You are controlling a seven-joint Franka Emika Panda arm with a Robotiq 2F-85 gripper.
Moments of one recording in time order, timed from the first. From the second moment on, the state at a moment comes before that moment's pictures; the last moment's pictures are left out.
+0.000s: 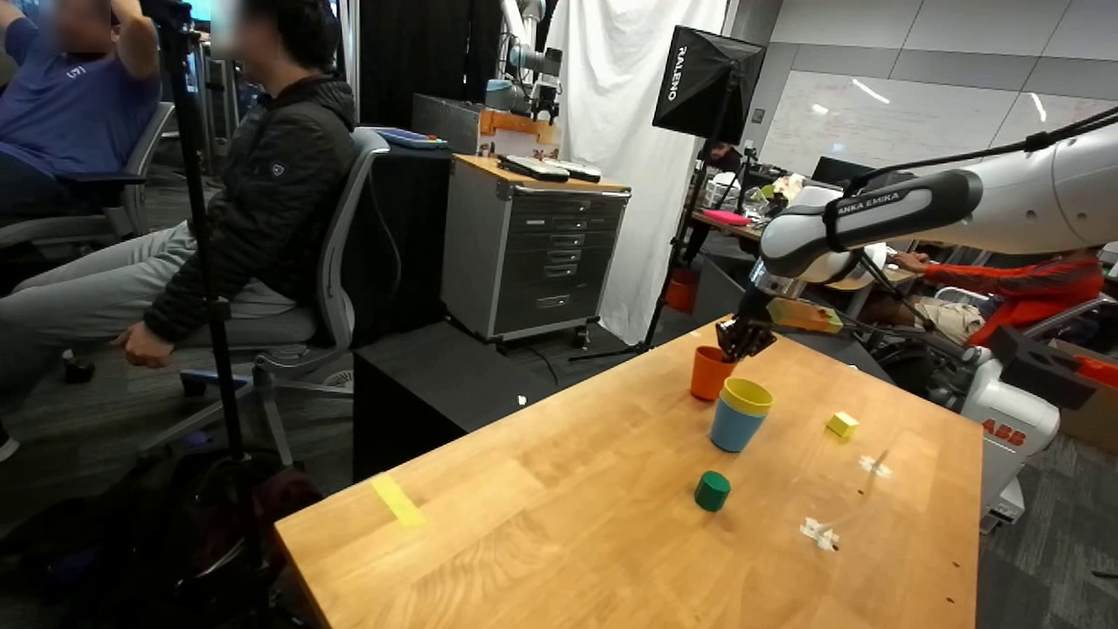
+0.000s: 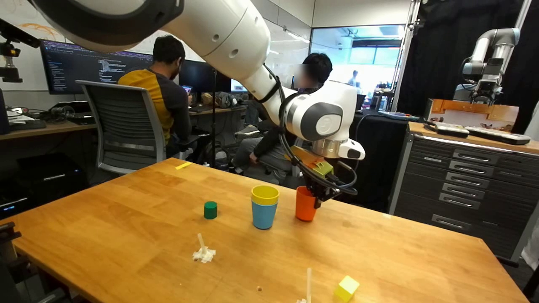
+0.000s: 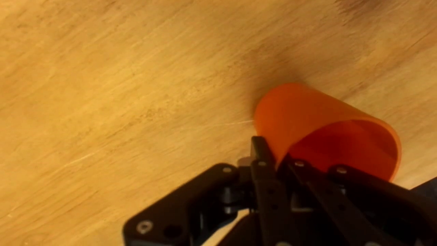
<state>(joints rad) -0.30 1.21 -0.03 -0.94 0.12 2.23 -0.04</state>
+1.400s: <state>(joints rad) -0.16 0.76 -0.01 -1.48 0.00 2.56 -0.08</state>
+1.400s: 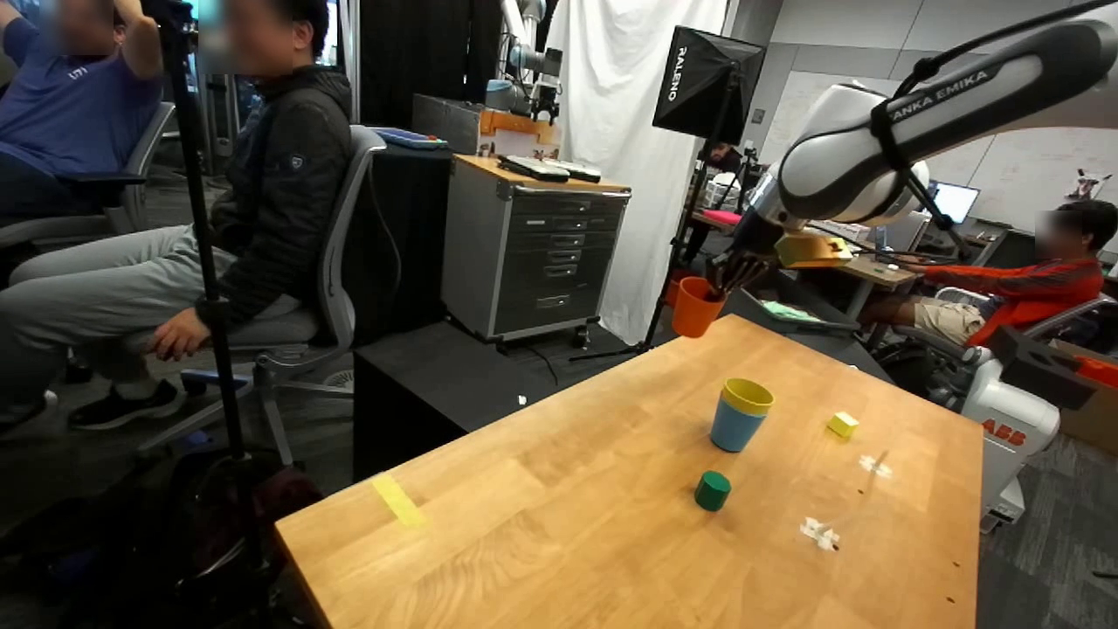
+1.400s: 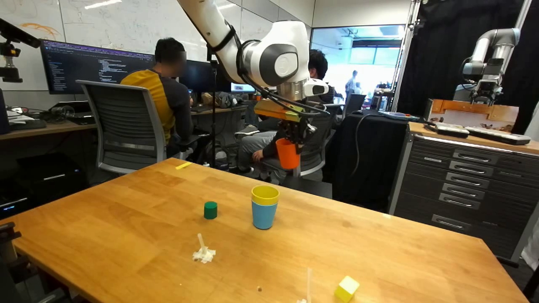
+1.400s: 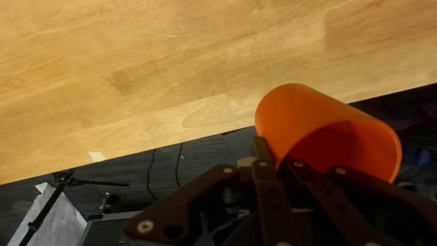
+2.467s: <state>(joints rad) -0.19 0.36 -0.01 -1.99 0.05 2.57 -0.18</state>
